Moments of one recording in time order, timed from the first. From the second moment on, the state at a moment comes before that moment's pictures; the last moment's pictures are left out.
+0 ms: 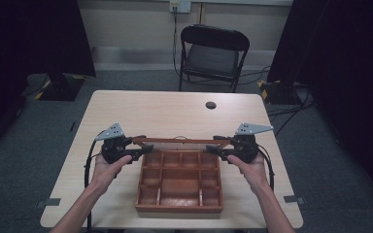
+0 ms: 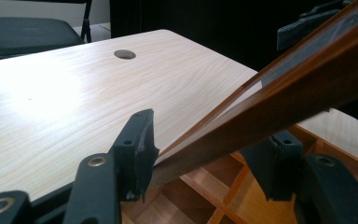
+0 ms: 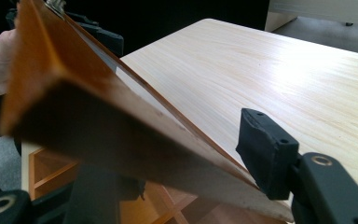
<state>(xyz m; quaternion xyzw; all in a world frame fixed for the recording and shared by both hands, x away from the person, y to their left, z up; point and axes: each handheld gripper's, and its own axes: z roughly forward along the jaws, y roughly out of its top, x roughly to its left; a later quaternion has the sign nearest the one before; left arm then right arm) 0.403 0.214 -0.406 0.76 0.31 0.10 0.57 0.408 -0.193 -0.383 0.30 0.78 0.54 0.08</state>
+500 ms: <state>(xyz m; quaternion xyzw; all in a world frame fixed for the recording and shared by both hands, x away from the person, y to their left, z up) 0.419 0.209 -0.408 0.76 0.31 0.11 0.56 0.426 -0.197 -0.394 0.32 0.77 0.54 0.08</state>
